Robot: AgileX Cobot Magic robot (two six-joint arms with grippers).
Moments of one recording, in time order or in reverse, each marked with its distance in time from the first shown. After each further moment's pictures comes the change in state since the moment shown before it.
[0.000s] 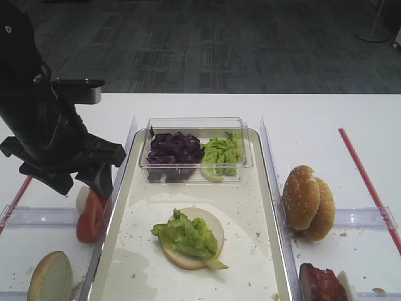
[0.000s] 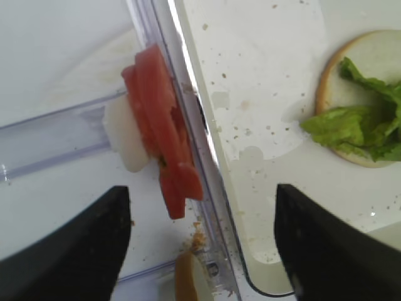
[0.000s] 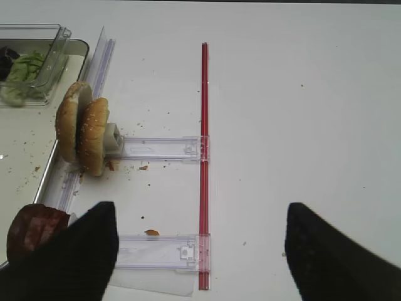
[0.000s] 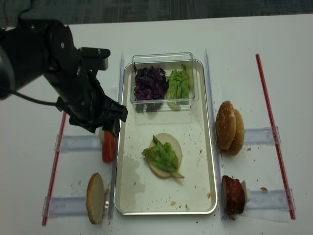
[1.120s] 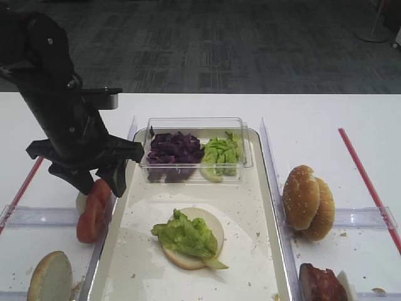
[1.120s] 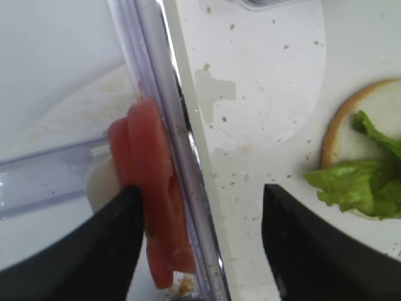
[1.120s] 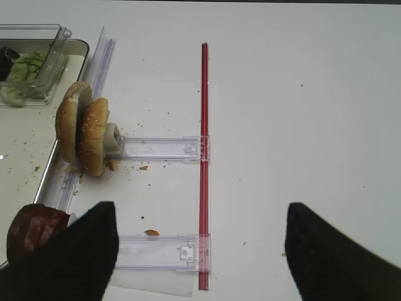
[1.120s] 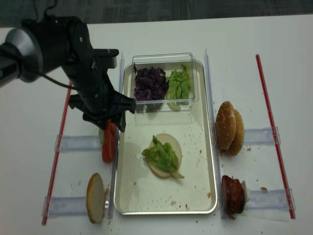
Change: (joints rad) left arm -0.001 0.164 -0.107 -0.025 -0.001 -0.026; right arm 0.000 0.000 0.000 0.000 0.000 0.000
